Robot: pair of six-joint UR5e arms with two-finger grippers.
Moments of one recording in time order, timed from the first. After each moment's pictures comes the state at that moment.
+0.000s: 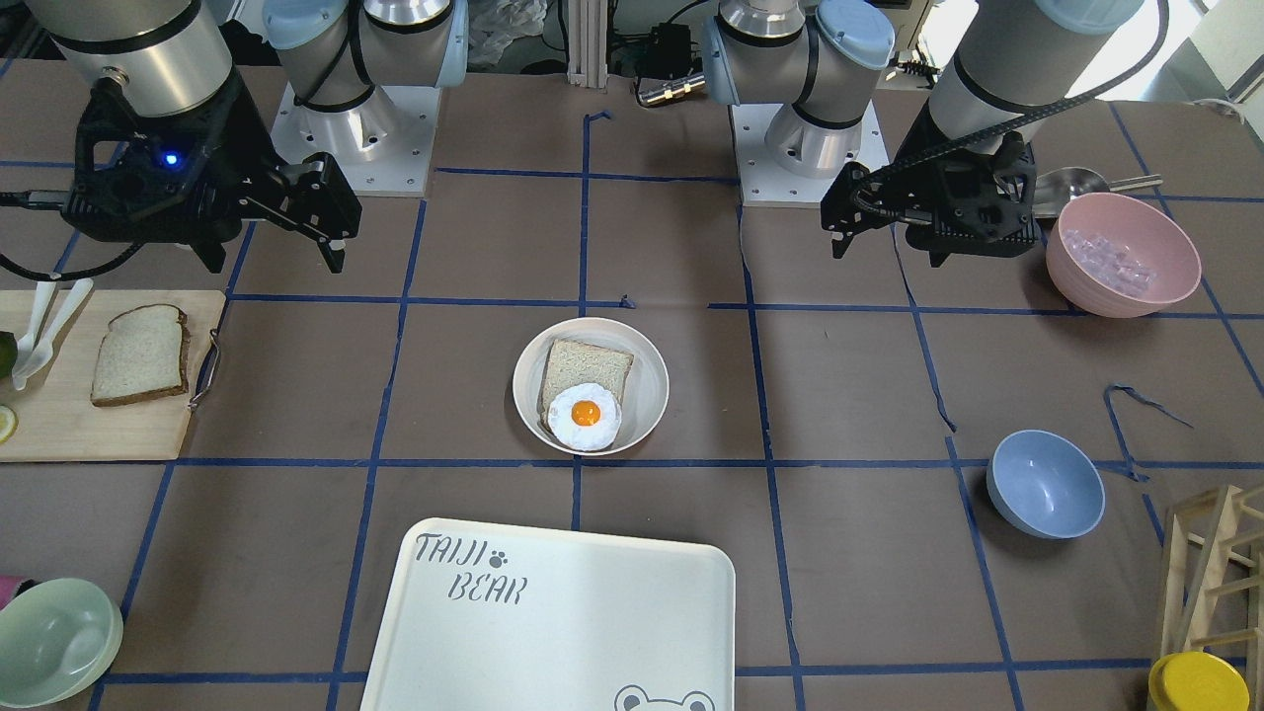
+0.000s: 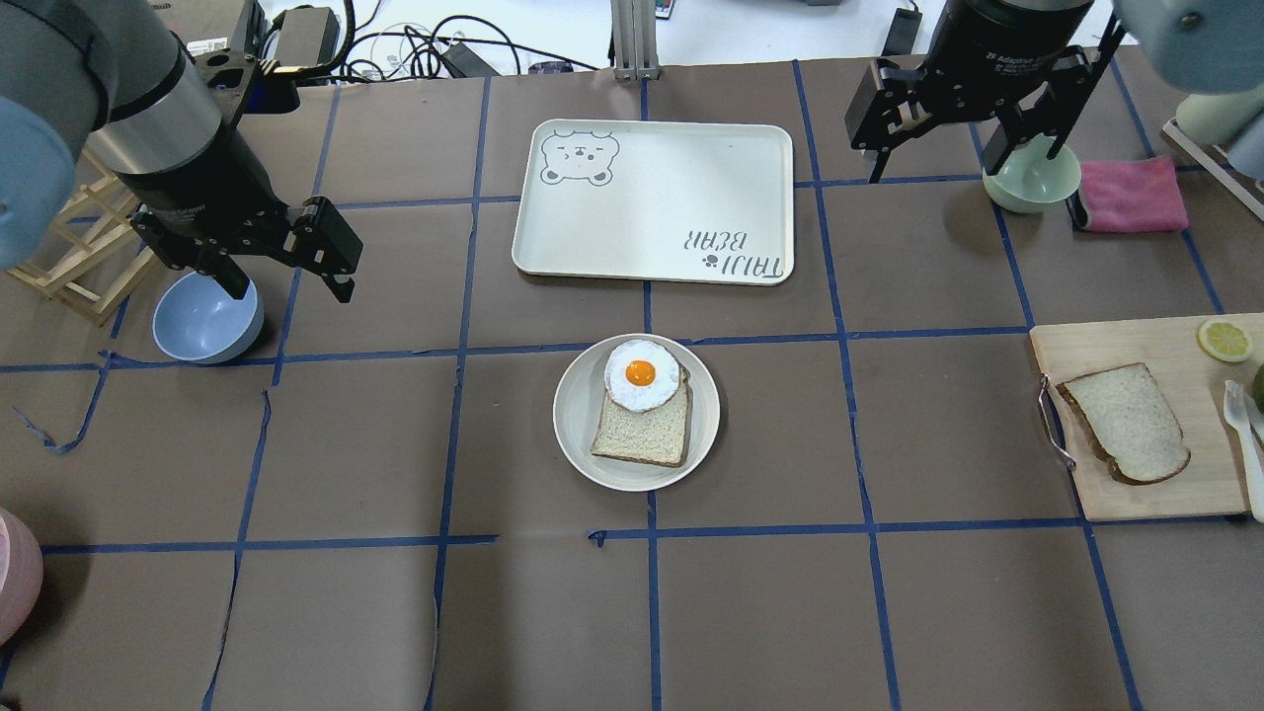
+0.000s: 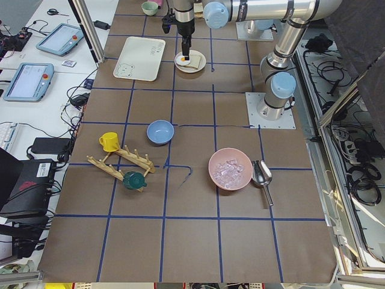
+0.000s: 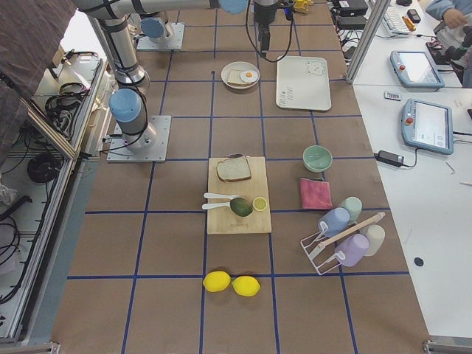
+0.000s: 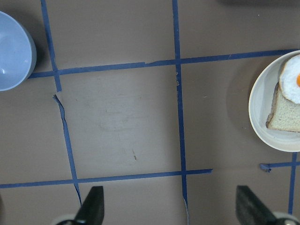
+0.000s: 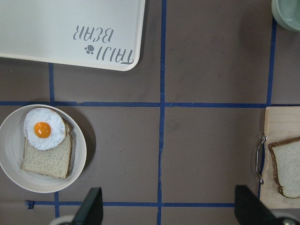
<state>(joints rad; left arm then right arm) -1.49 -1.54 -1.64 -1.62 1.59 0.16 1.58 -1.51 1.44 -1.53 -1.57 -0.01</state>
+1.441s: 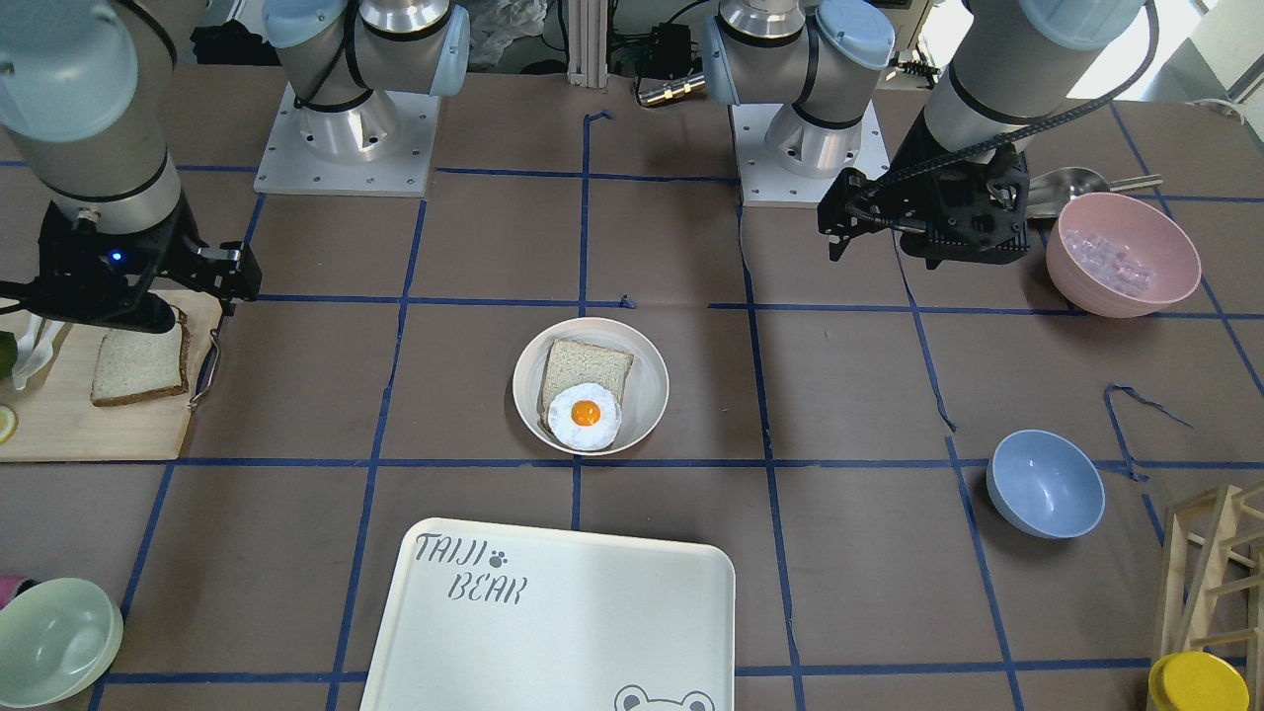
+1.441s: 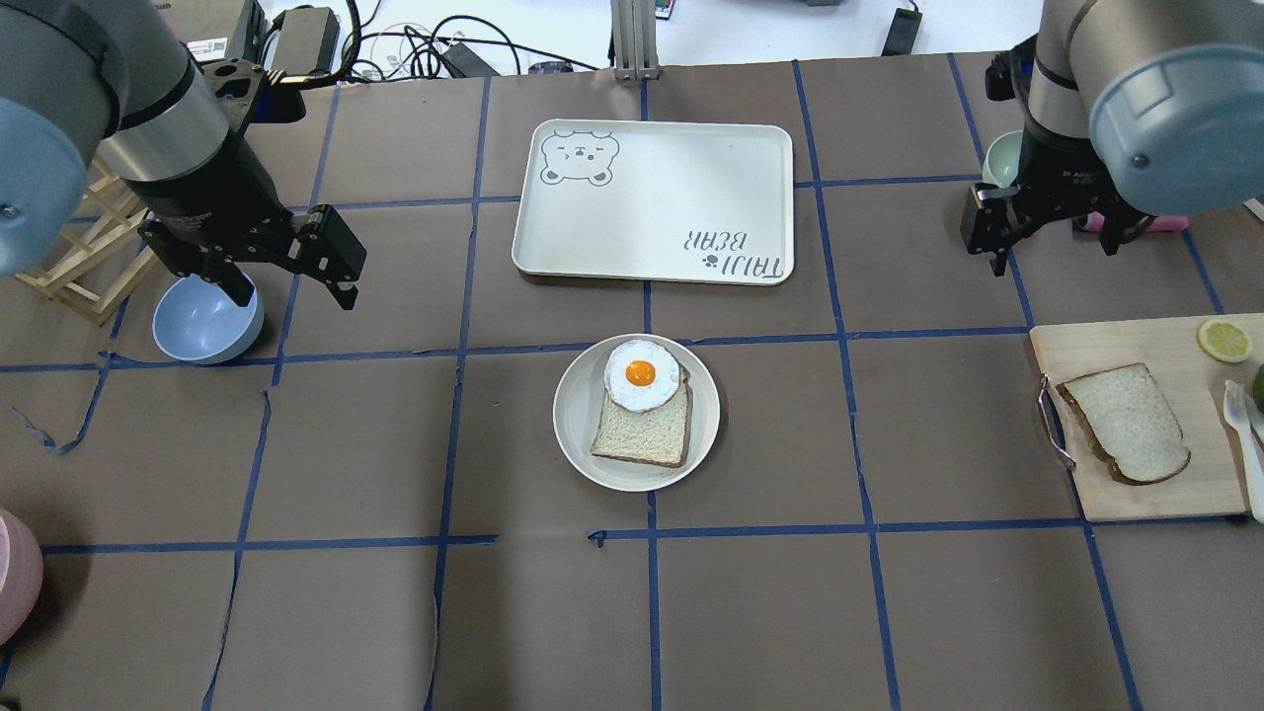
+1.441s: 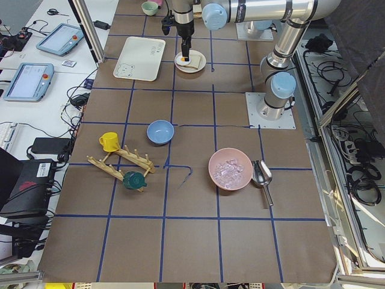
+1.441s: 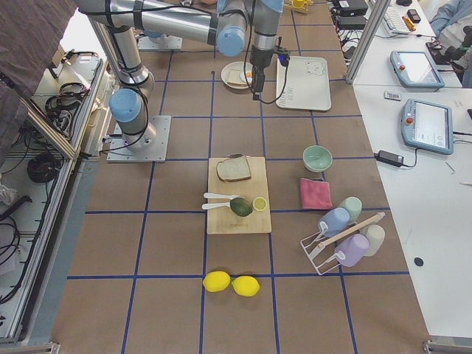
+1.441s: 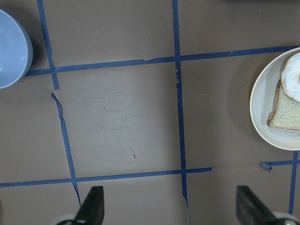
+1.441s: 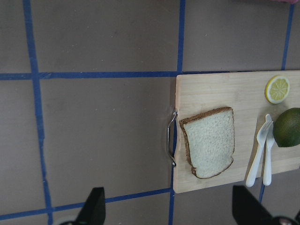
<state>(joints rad) -1.49 -1.54 -1.65 -1.62 1.59 0.17 1.43 -1.50 1.73 -1.73 -1.87 -0.14</state>
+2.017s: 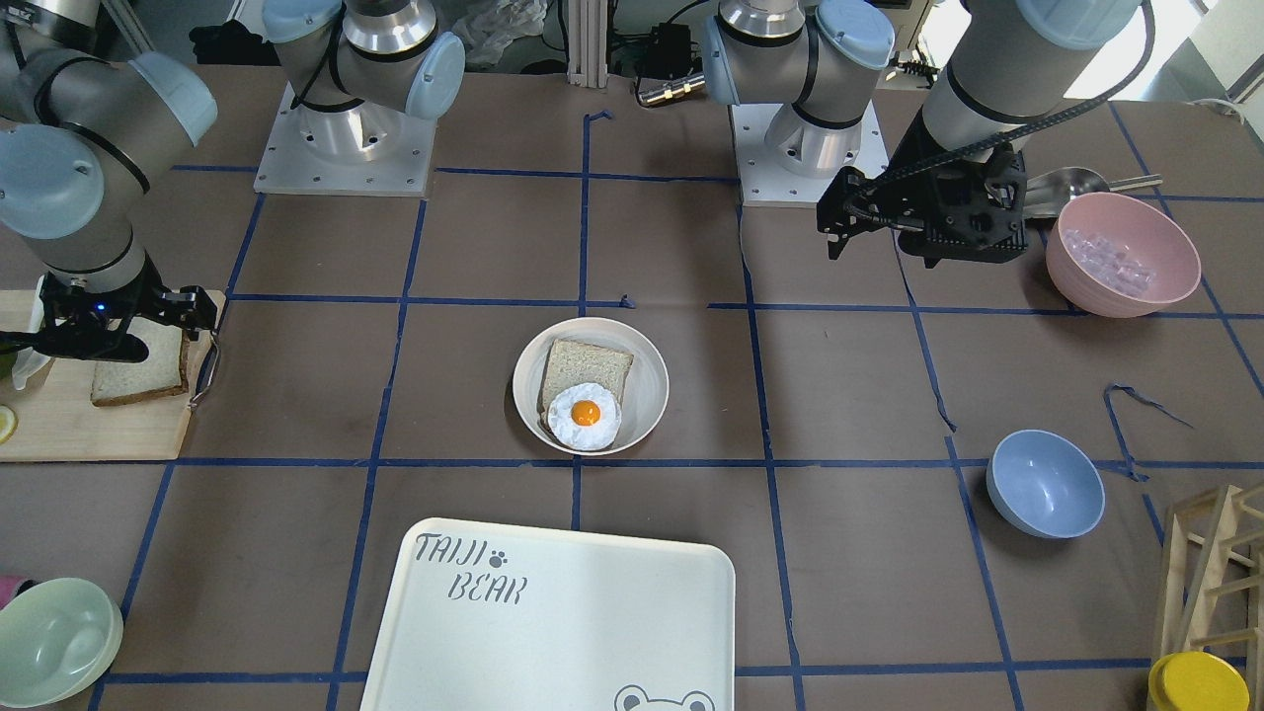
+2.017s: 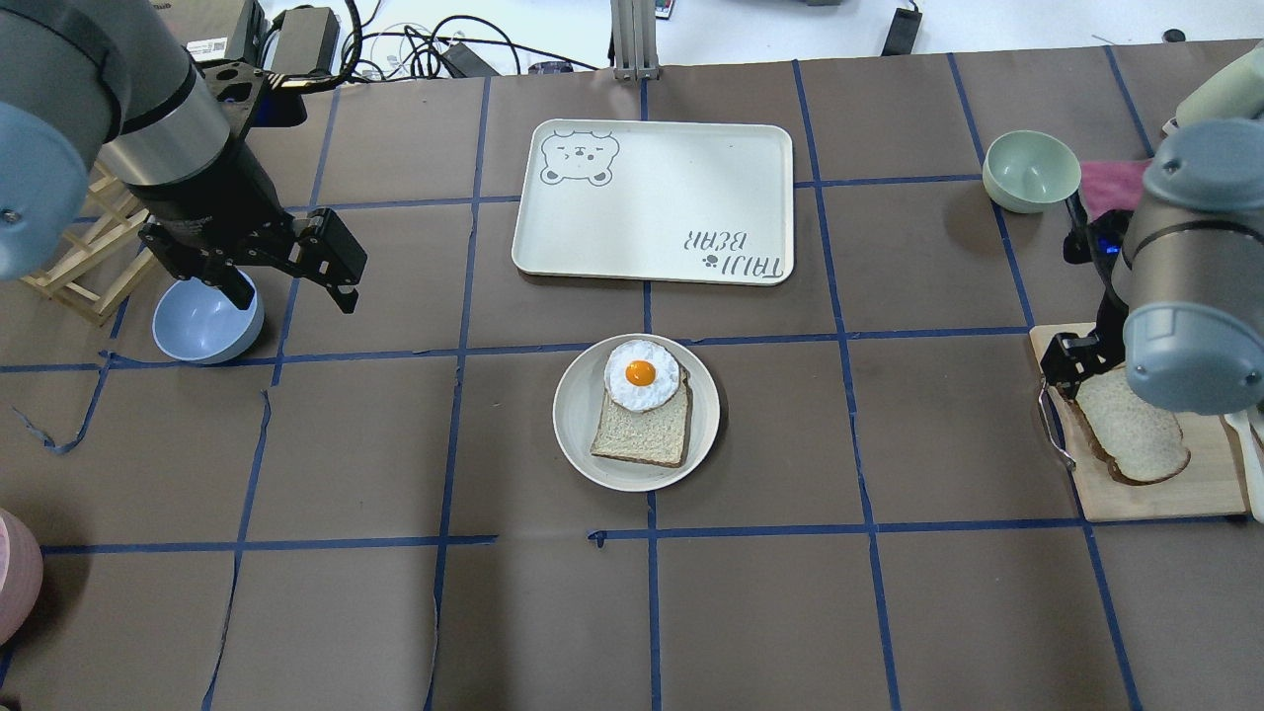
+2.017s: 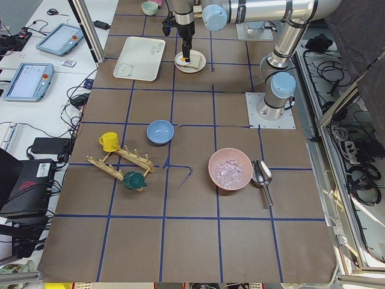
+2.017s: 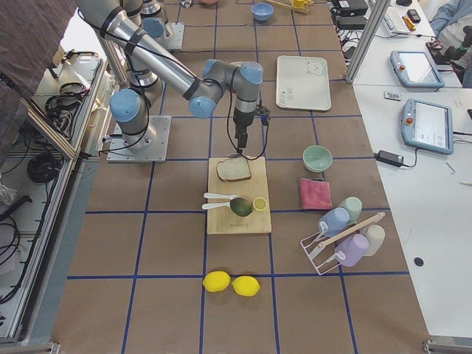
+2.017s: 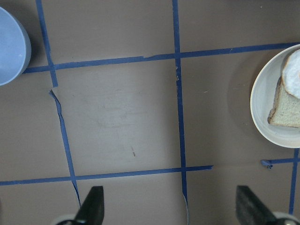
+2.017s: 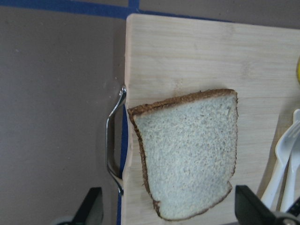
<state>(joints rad) -1.49 -1.54 -1.66 -1.62 1.59 0.17 1.16 -1.47 2.16 -2.27 -1.88 -0.49</state>
